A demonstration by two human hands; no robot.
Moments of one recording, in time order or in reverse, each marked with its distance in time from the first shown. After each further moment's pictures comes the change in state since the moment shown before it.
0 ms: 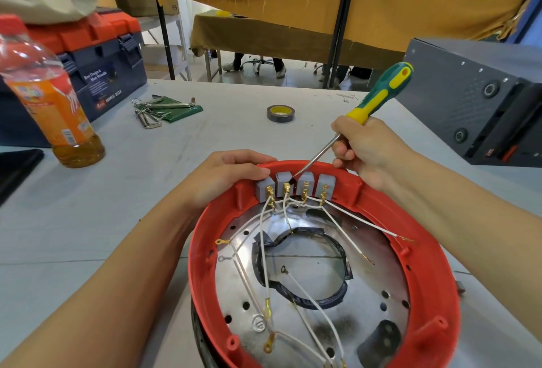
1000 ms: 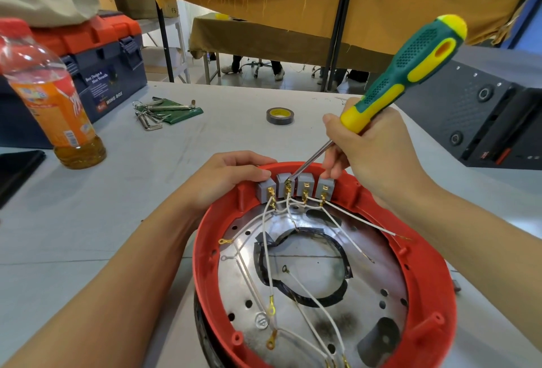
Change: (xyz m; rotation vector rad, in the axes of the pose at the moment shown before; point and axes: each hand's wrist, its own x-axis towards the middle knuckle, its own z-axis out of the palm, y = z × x) left_hand 0.002 -0.003 -0.003 -0.014 -0.016 0.010; right_hand -0.047 -0.010 0.007 -0.210 -0.046 -0.516
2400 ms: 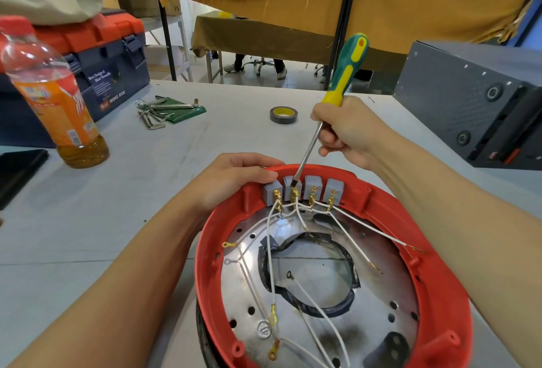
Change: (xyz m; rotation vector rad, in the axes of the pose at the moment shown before) left_hand 0.001 -0.001 0.000 0.016 -0.015 -0.010; right_hand 0.060 0.024 0.012 0.100 -0.187 0.334
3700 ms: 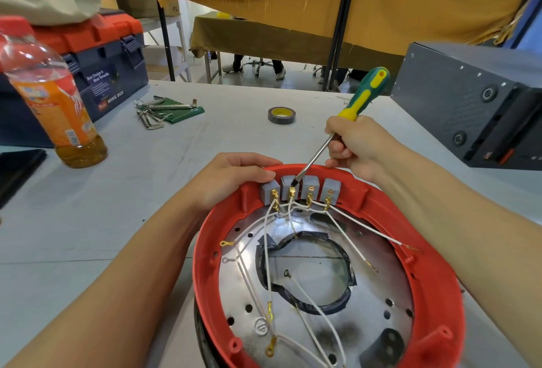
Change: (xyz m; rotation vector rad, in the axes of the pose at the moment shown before) left_hand -0.003 0.002 0.002 0.015 0.016 0.000; right_hand -0.013 0.008 -0.007 0.126 0.153 0.220
